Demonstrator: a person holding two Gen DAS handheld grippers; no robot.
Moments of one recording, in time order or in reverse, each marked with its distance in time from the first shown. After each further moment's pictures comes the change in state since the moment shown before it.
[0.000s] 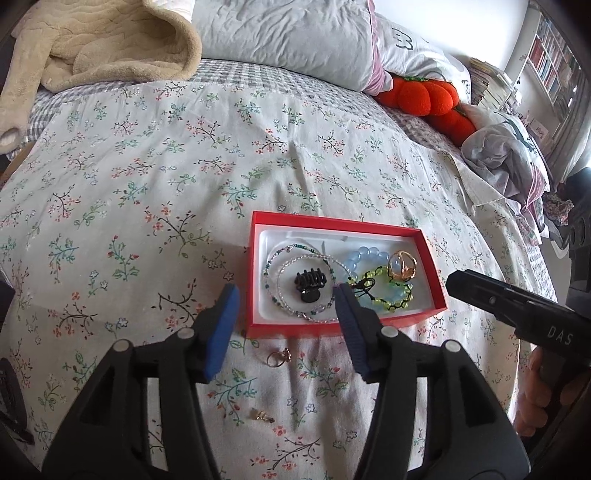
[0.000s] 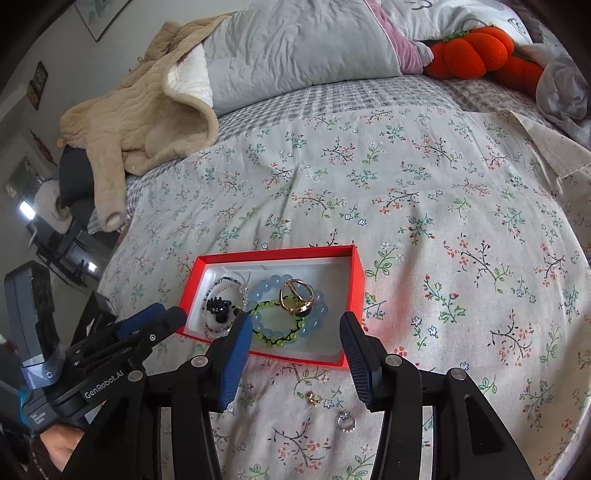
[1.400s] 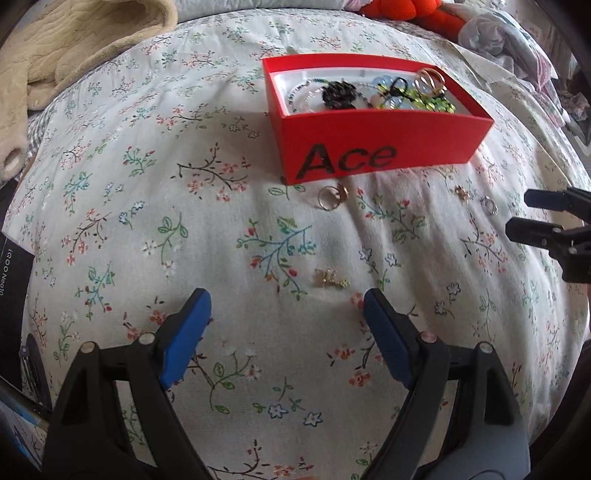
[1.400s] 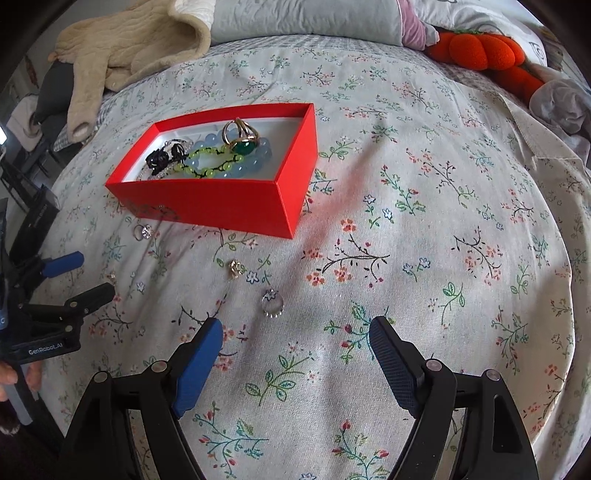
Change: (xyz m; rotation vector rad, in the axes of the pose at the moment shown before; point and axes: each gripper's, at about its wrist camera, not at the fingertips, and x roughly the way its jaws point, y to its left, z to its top) left arm 0.026 0.003 -0.092 0.266 0.199 0.147; right arm 0.024 -0.021 -0.090 -0.188 0.174 -0.212
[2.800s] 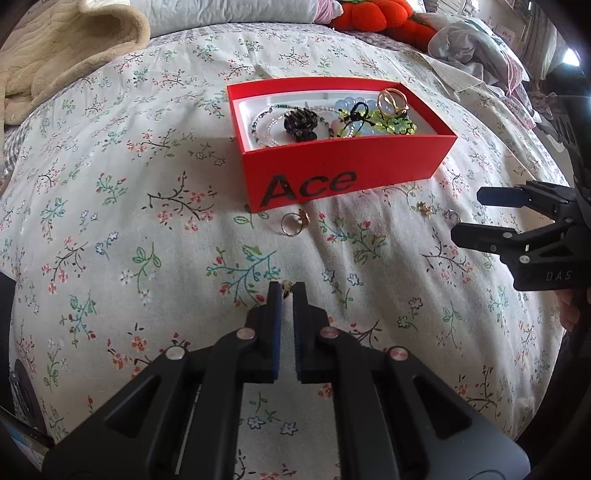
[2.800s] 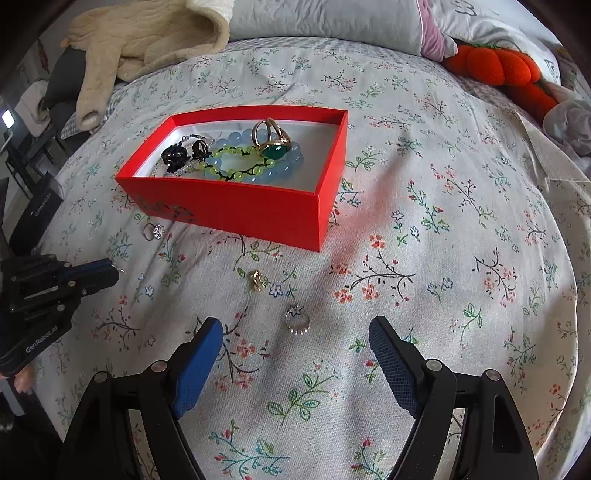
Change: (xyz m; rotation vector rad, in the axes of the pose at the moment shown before) left arm -0.012 0.000 0.012 0.013 -0.058 -0.108; right arm 0.005 0.021 0.015 -0.047 -0.031 0.005
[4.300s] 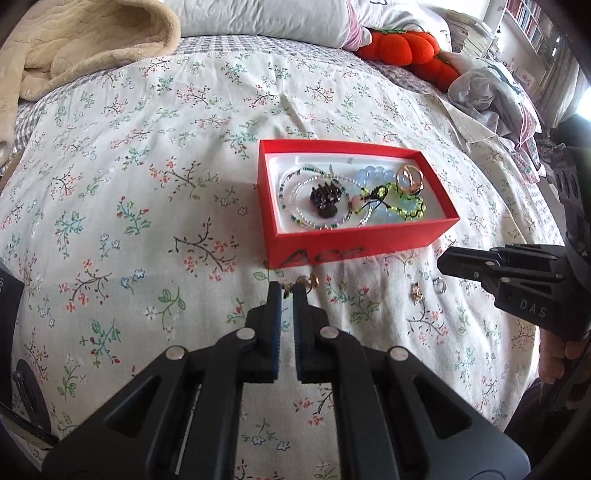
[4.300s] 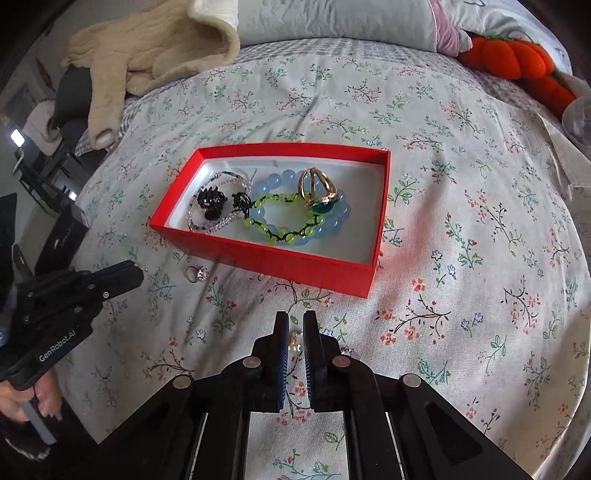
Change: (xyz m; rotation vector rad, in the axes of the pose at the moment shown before) left arm -0.023 0.026 0.039 -0.135 -0.037 -0.041; right arm -0.015 0.011 0.037 0.066 0.016 0.121
